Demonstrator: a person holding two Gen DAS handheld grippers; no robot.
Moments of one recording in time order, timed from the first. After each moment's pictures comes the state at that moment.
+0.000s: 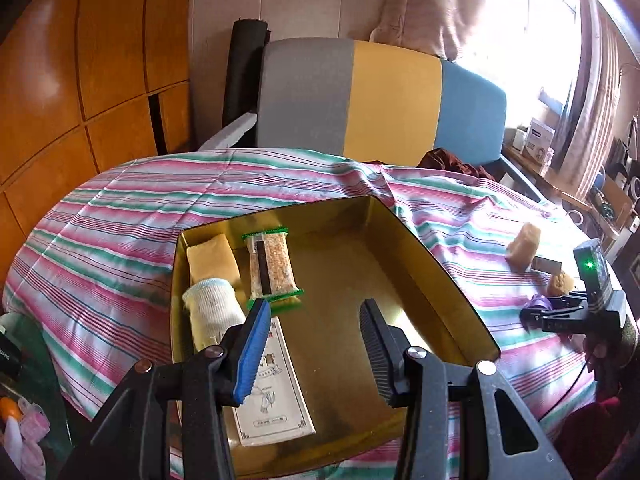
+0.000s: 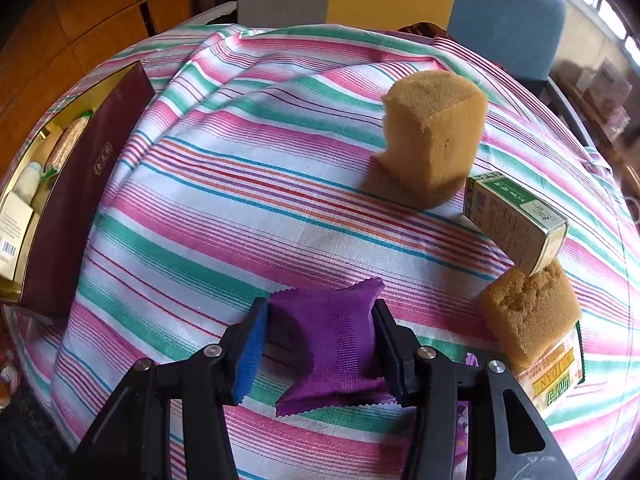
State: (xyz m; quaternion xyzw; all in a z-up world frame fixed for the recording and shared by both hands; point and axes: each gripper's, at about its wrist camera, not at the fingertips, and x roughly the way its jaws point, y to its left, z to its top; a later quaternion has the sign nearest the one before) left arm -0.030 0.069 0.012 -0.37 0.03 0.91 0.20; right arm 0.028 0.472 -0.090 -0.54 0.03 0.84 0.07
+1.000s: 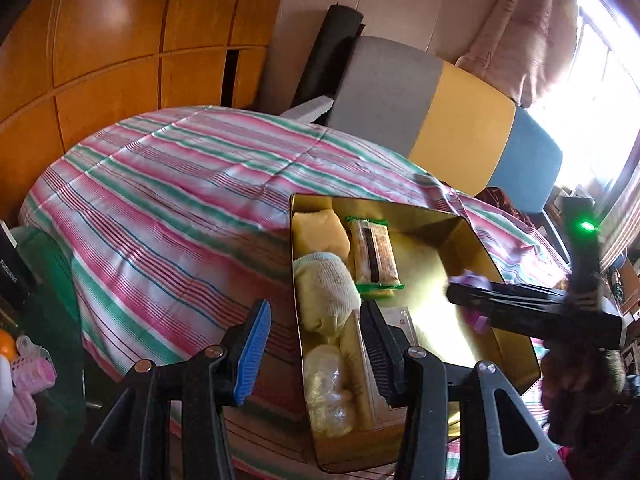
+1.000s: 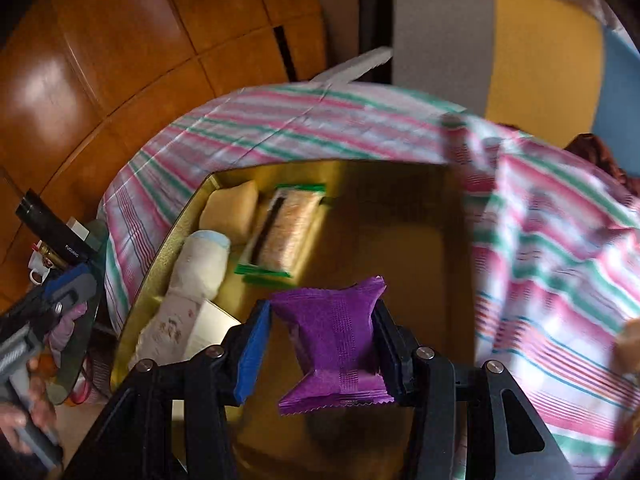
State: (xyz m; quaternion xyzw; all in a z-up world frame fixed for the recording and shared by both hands) left arm -0.058 -0.040 -0.013 -0.40 -0.08 0.90 0.12; right arm -0.100 0.213 -0.041 -0.47 0.04 0.87 -0.12
